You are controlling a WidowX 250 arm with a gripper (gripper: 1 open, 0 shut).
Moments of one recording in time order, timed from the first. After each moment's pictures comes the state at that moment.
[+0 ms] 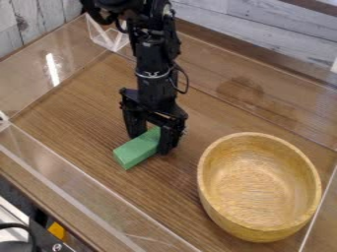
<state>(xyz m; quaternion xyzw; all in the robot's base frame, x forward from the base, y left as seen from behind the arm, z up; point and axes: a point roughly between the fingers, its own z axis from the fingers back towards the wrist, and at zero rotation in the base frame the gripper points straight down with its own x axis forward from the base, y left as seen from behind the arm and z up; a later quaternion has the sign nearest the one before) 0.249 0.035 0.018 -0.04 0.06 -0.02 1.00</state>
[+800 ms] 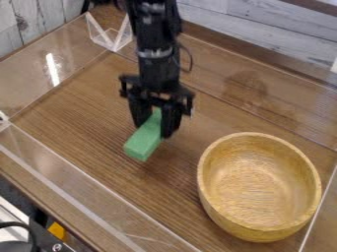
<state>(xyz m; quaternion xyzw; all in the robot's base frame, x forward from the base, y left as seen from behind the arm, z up) 0.251 0.034 0.059 -0.06 0.05 0.04 1.00</state>
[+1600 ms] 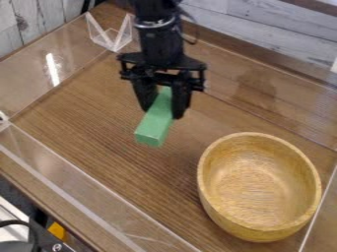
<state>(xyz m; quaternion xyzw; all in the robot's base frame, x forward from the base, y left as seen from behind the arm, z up) 0.248 0.003 0.095 -0.07 0.01 0.07 0.99</state>
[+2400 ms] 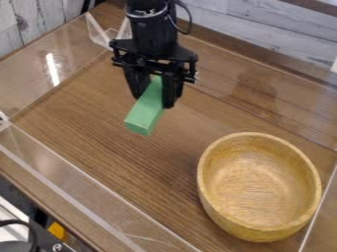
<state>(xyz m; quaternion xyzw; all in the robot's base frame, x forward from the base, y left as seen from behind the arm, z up) 0.250 0.033 0.100 -0.04 -0.01 0.08 1.00</state>
